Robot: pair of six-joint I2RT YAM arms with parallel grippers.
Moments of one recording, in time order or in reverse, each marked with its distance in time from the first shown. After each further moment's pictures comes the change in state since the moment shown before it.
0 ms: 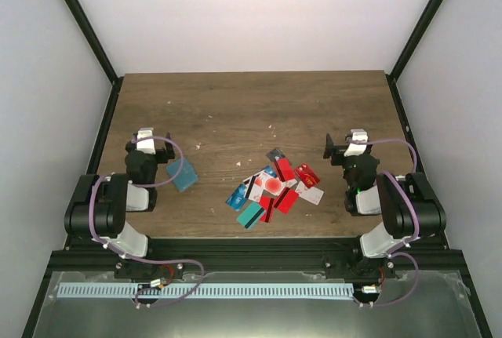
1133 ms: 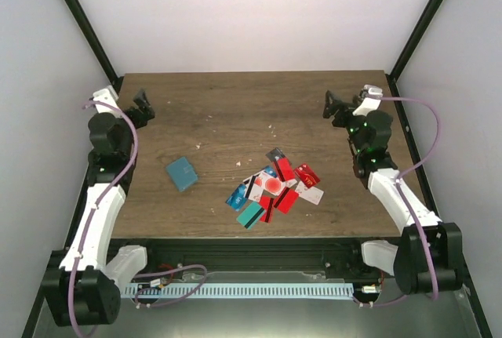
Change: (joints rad) left arm 0.000 -0.554 0.529 -0.991 -0.062 -0.303; right arm 0.047 -0.377 0.456 -0.756 -0.043 0.299
